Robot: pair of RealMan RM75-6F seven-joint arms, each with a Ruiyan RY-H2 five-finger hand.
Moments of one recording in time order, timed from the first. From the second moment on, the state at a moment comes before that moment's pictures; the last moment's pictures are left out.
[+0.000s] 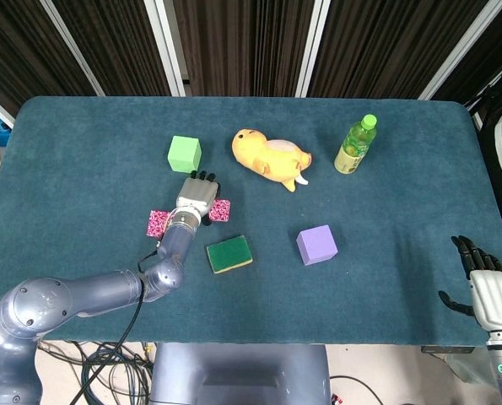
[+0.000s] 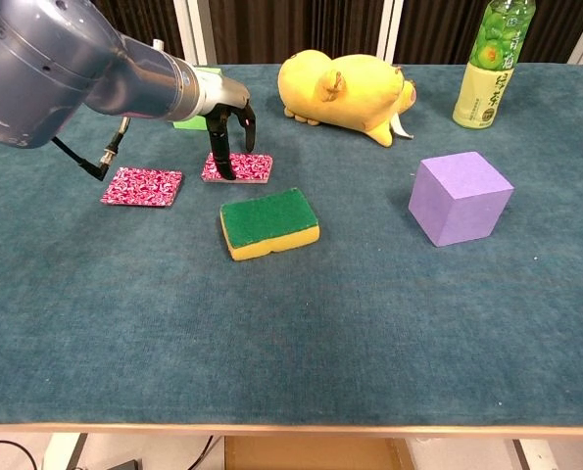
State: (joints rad) left arm -1.41 -1.68 -0.15 -1.14 -0.05 0.75 0.90; right arm 0.11 -1.13 0.08 -1.53 -1.43 1.40 -0.01
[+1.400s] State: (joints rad) left arm -1.10 -1.31 -0.06 -1.66 0.39 0.96 0.66; right arm 0.12 -1.14 0.08 -1.54 -1.41 1.39 -0.06
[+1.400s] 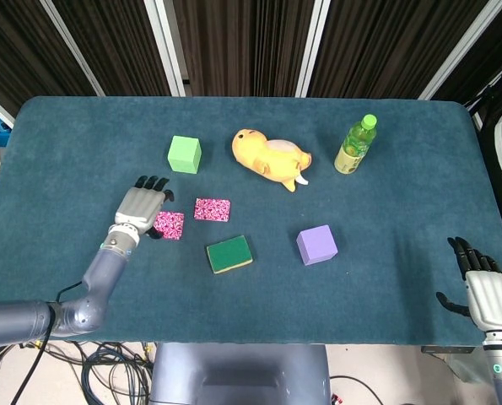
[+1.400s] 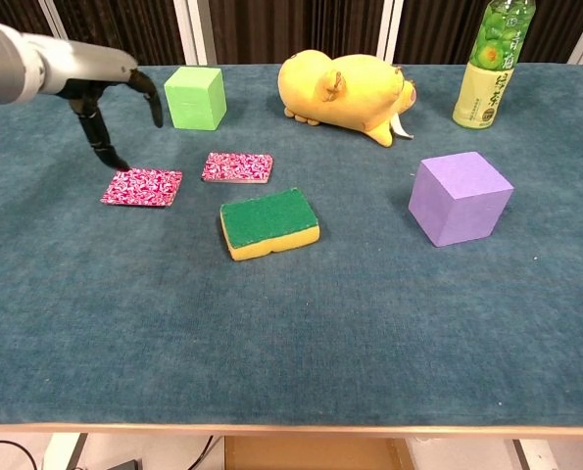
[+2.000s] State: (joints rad) left arm -1.05 -1.41 -0.04 -1.54 0.42 0.91 0.63; right arm 0.12 -1.14 0.08 -1.54 -1.42 1.39 -0.05
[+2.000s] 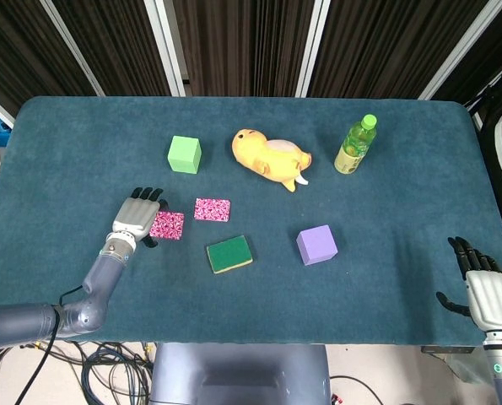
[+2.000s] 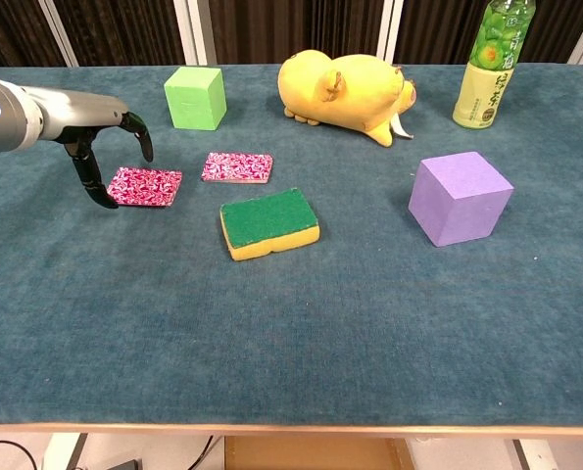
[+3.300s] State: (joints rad) left arm -1.07 -1.49 -0.07 -1.45 0.35 0.89 0.71; right arm 0.12 -1.13 0.08 -1.54 -1.41 1.39 -0.04
